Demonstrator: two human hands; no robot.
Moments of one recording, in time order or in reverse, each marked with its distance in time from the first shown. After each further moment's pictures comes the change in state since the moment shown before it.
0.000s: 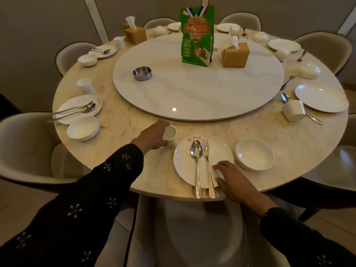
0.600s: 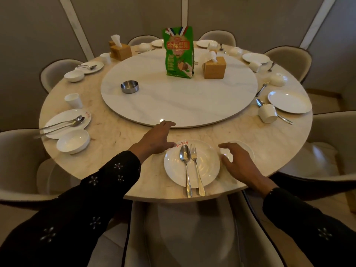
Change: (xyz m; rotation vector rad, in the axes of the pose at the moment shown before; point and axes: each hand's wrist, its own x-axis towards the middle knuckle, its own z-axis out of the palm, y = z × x) left_hand -0.026 0.063 -0.024 -0.043 0.068 0.187; right_hand -0.021 0.008 -0.061 0.285 0.366 0.088
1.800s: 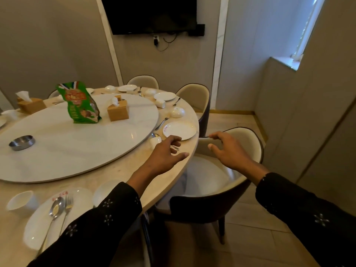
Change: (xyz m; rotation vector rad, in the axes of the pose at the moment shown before) left_hand 0.084 0.458 0.102 -0.491 0.049 0.201; right_hand -0.044 0.221 -0.354 -0.053 0.277 0.144
